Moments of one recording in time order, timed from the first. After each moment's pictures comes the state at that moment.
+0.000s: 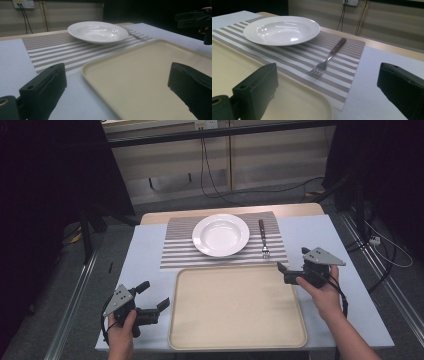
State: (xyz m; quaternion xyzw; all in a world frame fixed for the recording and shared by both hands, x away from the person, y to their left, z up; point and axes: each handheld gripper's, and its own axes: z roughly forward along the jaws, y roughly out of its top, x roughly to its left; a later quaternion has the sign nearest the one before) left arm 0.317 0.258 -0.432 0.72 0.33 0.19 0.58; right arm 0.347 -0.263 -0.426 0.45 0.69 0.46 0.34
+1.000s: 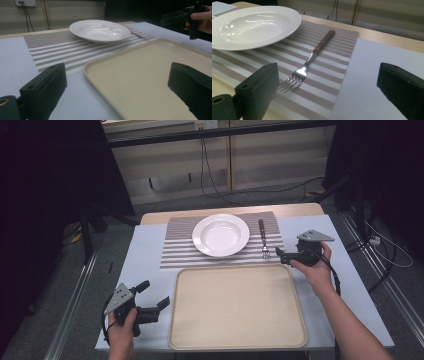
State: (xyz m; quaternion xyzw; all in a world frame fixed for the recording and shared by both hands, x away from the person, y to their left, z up) left arm 0.320 0.258 -0.434 0.72 0.34 0.19 0.58; right arm 0.414 -0.274 -0.432 0.49 0.69 0.42 0.31
